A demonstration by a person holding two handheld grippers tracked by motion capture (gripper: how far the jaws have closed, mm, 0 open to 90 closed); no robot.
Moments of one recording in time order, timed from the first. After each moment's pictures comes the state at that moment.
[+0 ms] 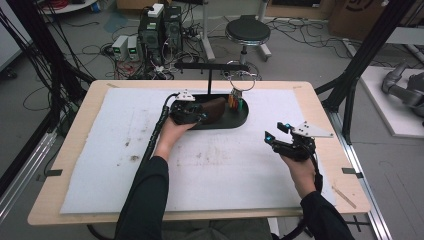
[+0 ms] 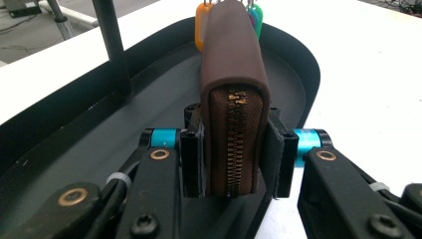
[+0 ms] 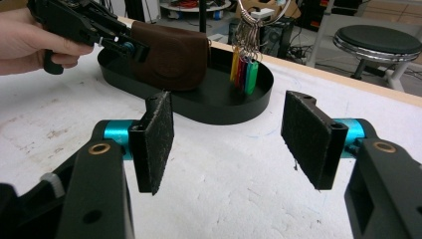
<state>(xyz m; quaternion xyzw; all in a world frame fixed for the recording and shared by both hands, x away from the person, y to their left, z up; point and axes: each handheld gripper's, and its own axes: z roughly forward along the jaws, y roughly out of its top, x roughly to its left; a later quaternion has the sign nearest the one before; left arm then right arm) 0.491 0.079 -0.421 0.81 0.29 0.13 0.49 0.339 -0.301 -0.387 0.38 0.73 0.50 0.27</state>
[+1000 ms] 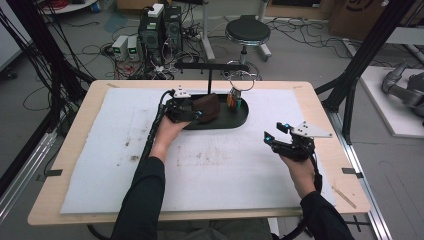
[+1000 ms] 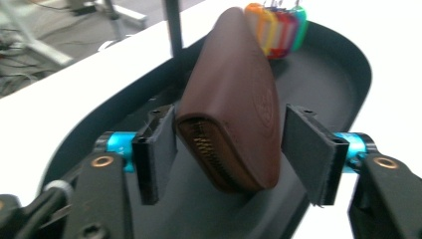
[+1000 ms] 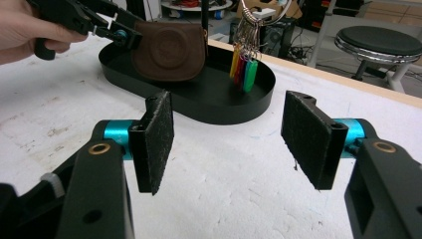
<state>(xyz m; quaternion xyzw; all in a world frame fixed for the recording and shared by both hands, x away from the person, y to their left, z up) 0.488 0.092 -0.405 0.80 0.33 0.21 0.44 0.339 -0.299 -0.387 0.37 0.74 0.50 0.27</state>
